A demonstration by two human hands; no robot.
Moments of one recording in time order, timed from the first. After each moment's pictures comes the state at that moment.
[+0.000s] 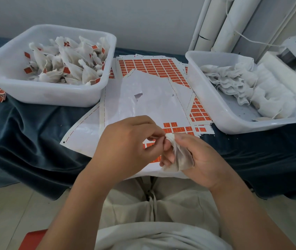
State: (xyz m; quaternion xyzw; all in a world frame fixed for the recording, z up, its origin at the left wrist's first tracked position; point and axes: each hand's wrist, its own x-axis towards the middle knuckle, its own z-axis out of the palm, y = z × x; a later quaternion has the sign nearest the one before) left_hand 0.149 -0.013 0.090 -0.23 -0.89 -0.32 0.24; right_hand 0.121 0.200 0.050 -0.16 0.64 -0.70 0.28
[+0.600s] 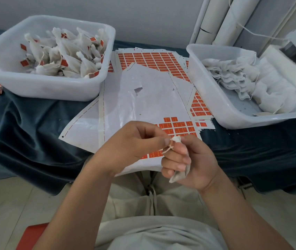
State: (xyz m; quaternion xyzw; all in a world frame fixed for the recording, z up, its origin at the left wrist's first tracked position) left_hand 0.145 -0.011 0.083 -0.14 -0.71 -0.68 -0.14; right_hand 0.135 0.180 0.047 -0.11 0.31 -0.83 0.44
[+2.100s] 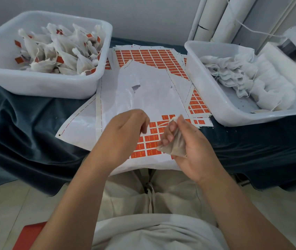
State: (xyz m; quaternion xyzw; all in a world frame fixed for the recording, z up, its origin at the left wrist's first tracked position) left_hand 0.140 -0.009 0.088 0.01 -0.85 -0.52 -0.07; right_hand 0.129 0.175 0.050 -0.05 0.53 -0.83 0.19
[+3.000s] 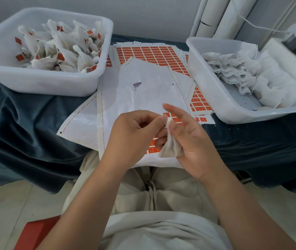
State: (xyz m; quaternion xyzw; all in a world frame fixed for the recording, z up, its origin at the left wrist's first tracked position) left_hand 0.150 0.011 0.079 0.00 -0.75 -0.66 0.05; right_hand 0.132 0.177 0.055 -0.10 0.59 -0.79 0.15
